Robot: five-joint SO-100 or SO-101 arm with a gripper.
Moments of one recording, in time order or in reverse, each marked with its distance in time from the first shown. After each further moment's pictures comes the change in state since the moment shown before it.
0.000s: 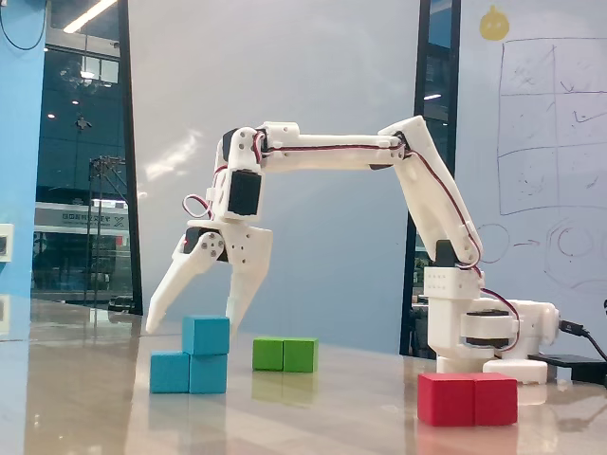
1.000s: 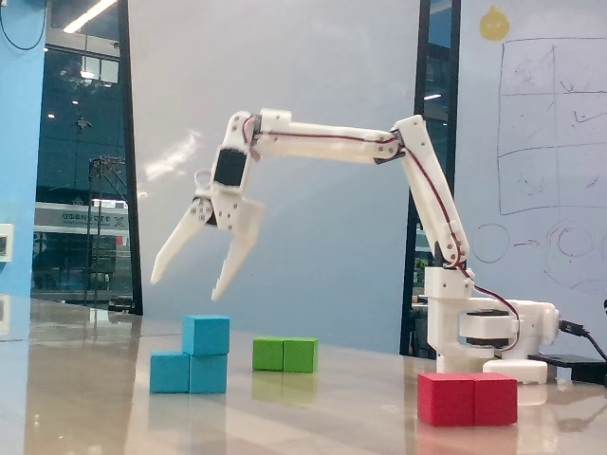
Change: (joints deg) arm 19.2 9.4 0.3 2.4 0.3
